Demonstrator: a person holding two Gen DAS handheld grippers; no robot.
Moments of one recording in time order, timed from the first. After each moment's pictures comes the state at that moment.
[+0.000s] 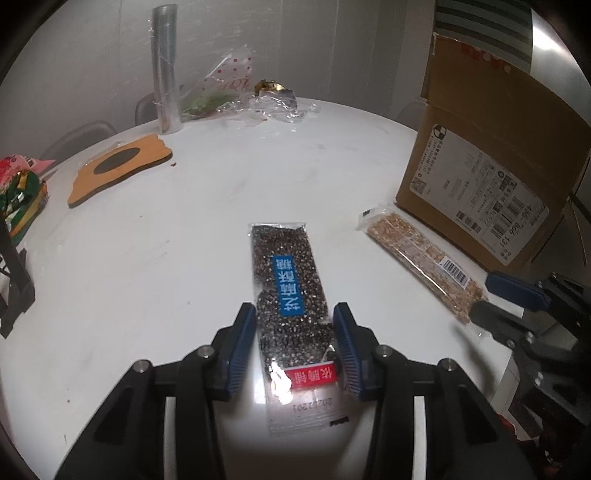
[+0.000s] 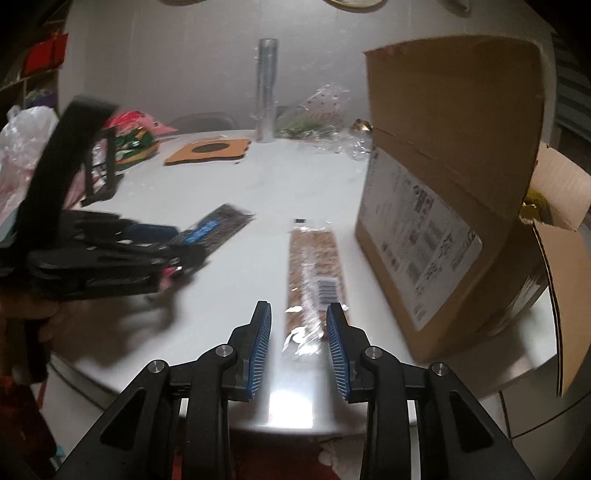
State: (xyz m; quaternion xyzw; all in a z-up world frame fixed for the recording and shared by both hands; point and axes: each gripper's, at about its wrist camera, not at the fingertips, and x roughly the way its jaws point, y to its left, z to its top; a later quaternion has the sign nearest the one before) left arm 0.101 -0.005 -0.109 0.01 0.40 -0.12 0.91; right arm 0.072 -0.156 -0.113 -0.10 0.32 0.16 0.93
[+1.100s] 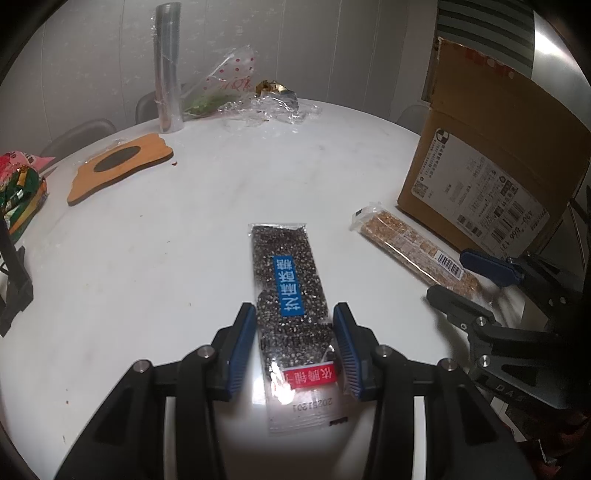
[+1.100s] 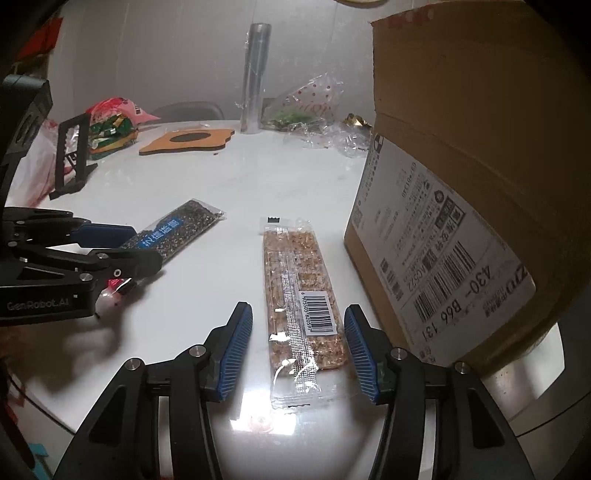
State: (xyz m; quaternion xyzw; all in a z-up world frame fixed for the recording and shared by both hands) left arm 0.103 -0.003 -0.110 0.00 0.40 -0.12 0.91; right arm 0.107 -0.149 -0.127 -0.13 0.32 0.14 0.93
